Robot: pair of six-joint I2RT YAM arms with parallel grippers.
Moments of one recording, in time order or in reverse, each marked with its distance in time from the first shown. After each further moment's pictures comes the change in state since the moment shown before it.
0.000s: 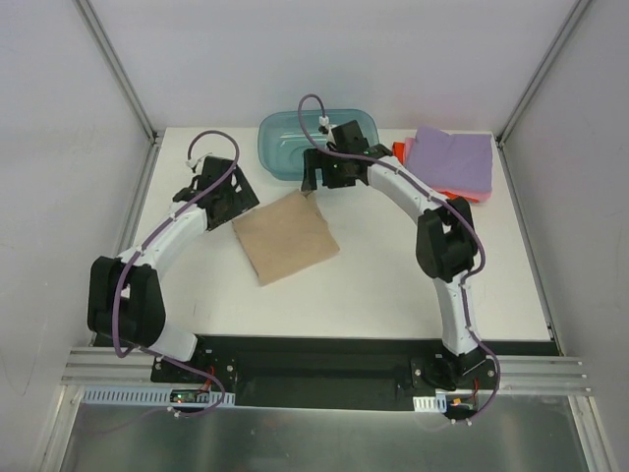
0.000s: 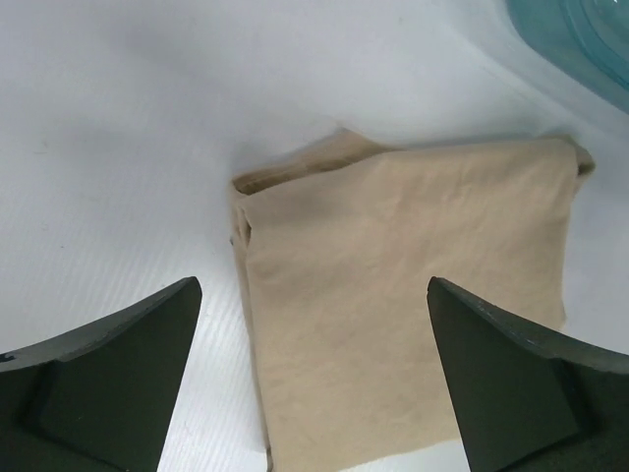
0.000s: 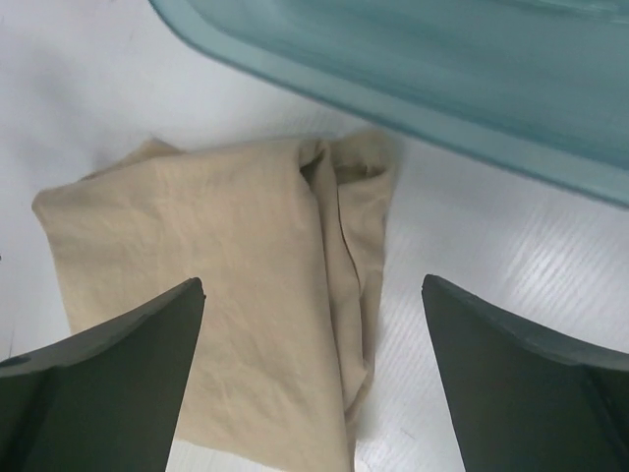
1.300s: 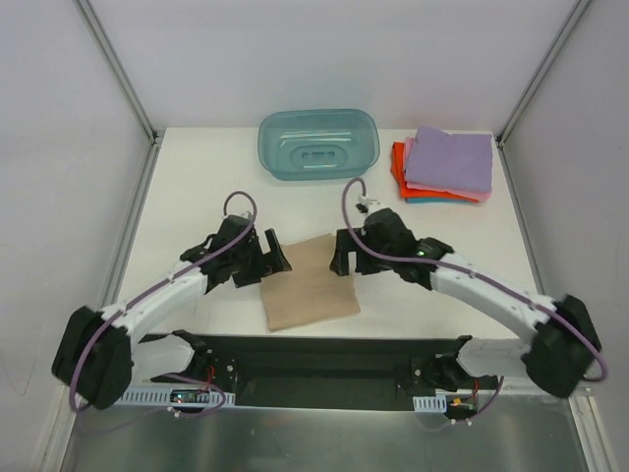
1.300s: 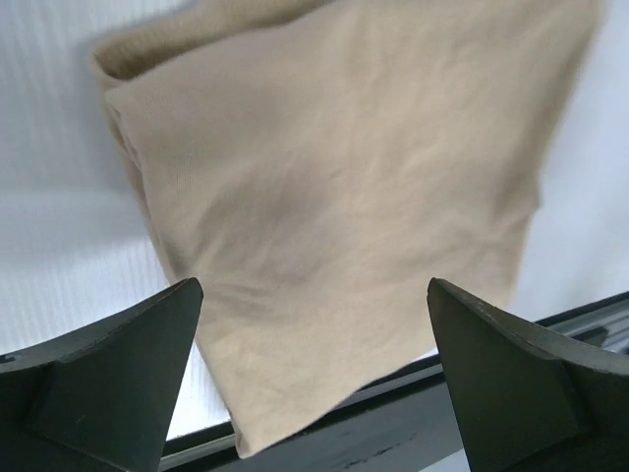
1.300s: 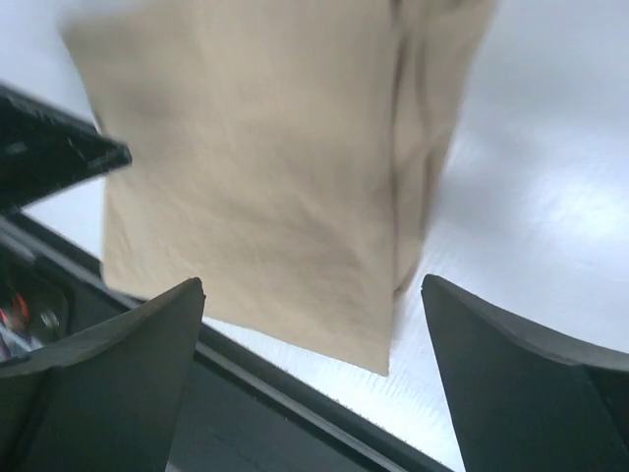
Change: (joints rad) left arm -0.270 -0.278 -0.455 0.108 0.354 -0.139; right arm 0.249 -0.879 -1.137 0.193 0.135 0.252
